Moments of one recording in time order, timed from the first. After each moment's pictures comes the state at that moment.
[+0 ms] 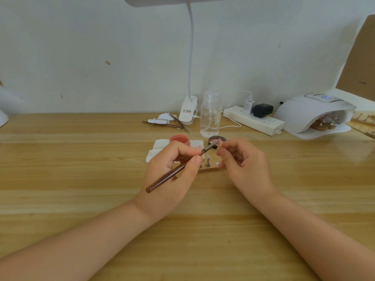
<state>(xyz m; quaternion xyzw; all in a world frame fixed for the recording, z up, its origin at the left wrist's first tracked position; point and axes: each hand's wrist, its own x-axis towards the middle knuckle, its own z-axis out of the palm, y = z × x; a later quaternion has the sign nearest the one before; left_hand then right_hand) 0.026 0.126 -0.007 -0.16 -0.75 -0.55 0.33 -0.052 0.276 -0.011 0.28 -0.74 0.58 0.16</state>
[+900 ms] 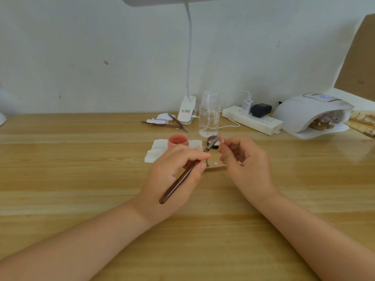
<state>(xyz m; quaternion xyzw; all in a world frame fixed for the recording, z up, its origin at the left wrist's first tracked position) 0.024 0.123 -0.007 -0.22 -0.81 -0.40 0.38 -0.054 0.278 -0.012 0.29 -0.74 0.56 0.23</state>
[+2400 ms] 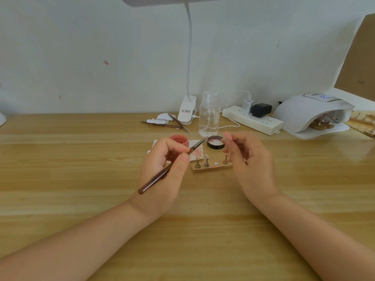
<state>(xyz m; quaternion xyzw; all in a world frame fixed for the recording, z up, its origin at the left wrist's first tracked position) 0.024 0.118 -0.010 -0.13 -0.73 -0.57 0.34 -0.056 0.280 -0.011 0.30 -0.72 0.57 0.25</state>
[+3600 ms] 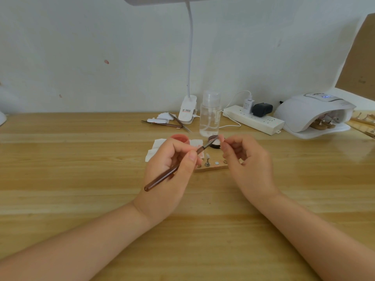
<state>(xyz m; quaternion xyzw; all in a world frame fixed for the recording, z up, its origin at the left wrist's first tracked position) 0.027 0.127 -0.009 -0.16 -0.72 -0.60 0.32 -0.051 0.275 -0.008 0.29 -0.73 0.56 0.26</state>
